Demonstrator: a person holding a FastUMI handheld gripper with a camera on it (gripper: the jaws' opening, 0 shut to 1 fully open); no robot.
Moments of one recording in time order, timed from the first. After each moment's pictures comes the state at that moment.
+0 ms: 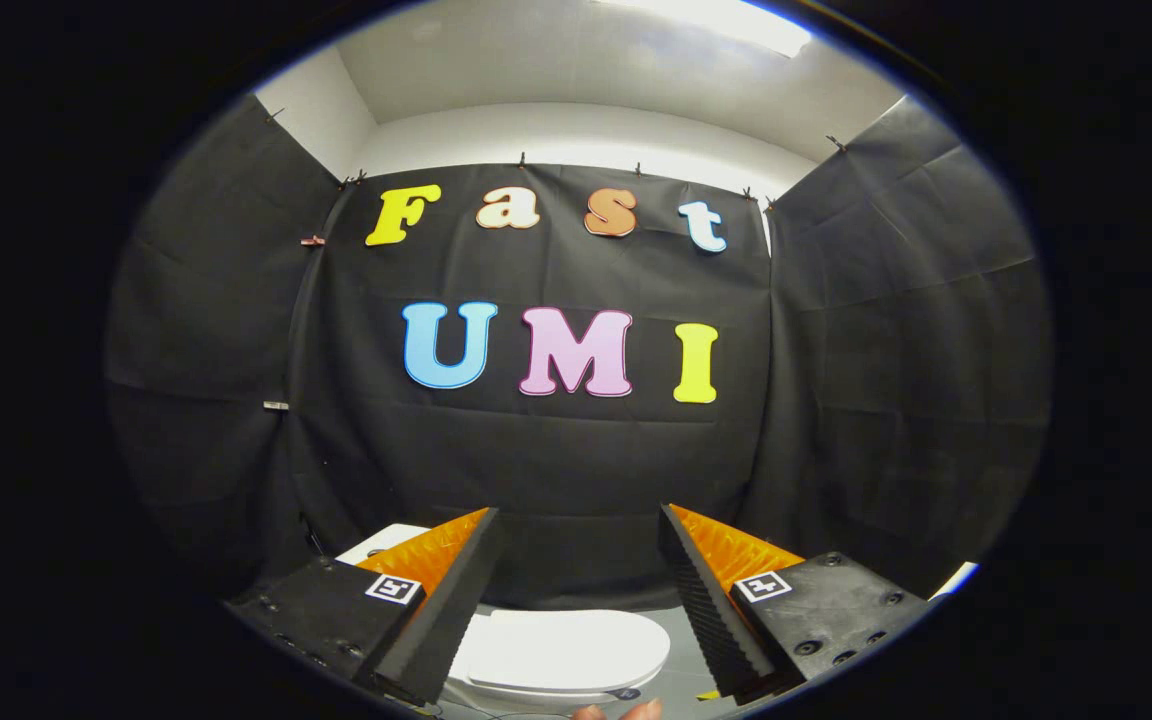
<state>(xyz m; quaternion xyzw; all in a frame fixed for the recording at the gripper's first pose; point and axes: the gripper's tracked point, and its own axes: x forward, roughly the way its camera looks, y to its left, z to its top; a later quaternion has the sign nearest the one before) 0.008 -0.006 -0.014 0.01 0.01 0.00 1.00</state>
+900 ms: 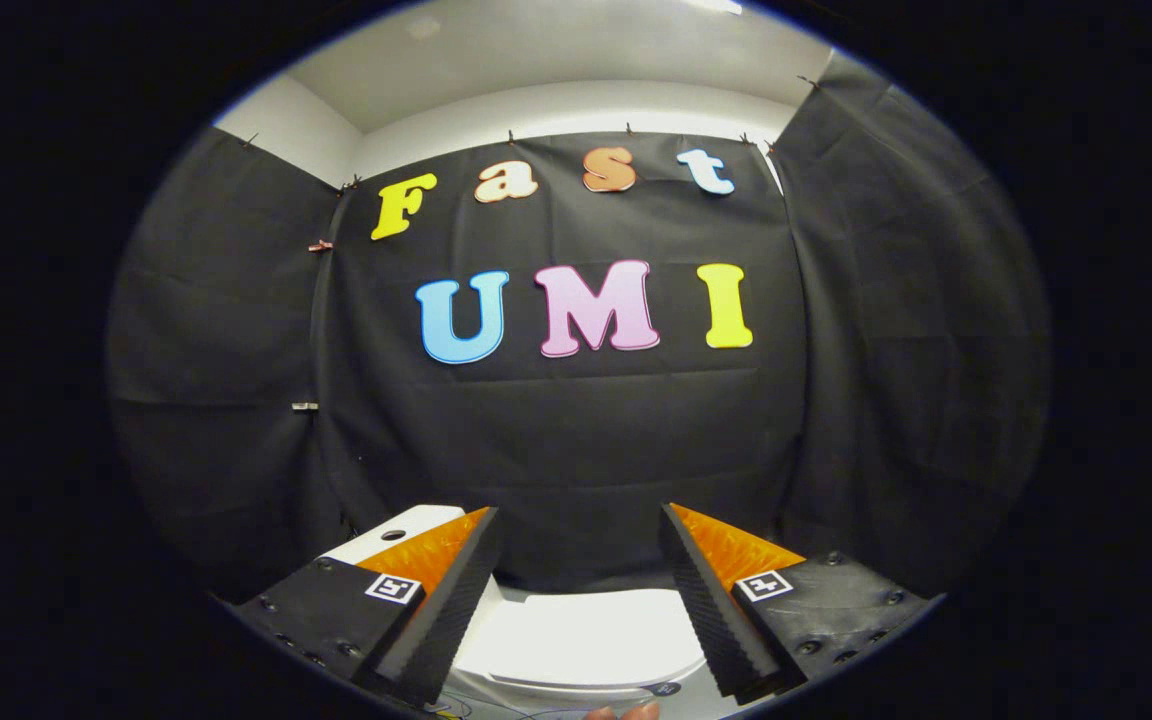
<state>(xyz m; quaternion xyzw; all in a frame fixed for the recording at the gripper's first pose) 0.046 -0.030 -0.125 0.10 0.07 0.06 0.99</state>
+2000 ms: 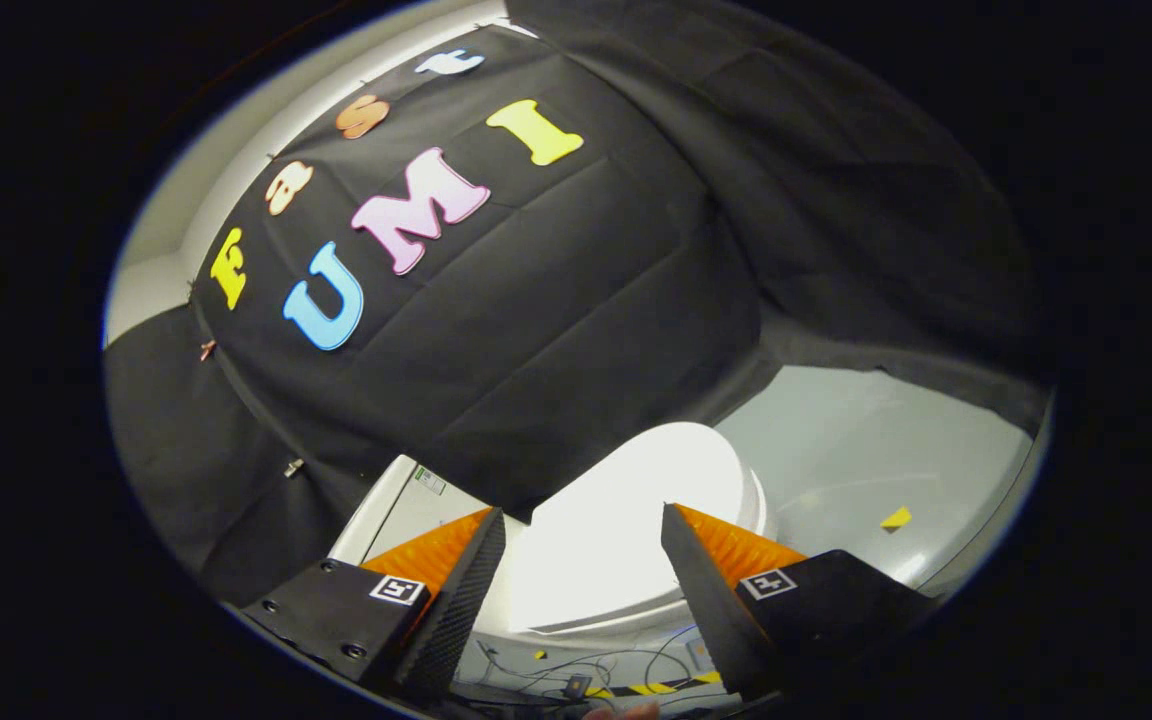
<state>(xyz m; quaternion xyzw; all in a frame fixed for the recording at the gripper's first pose) 0.056 -0.130 -0.371 0.39 0.26 0.01 0.88</state>
